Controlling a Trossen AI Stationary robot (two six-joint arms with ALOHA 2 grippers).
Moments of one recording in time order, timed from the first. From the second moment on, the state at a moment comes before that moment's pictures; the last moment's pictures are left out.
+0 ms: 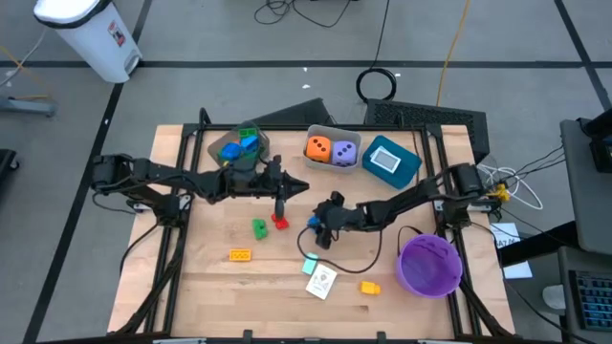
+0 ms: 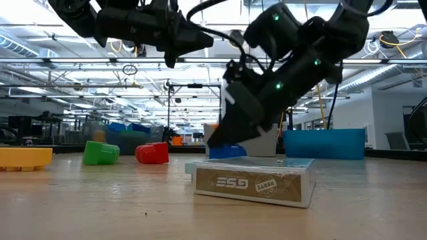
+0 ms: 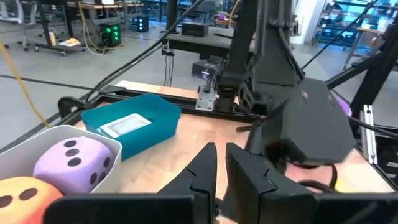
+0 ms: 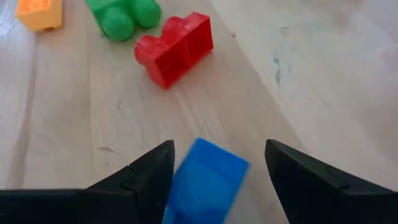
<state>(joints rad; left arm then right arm) 0.09 1.41 0.70 0.61 0.04 -0.11 0.12 1.89 0.87 0.37 0.32 0.34</state>
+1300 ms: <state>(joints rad) 0.10 1.41 0.70 0.59 0.00 -0.06 0.07 1.36 0.87 0.21 0.39 -0.15</state>
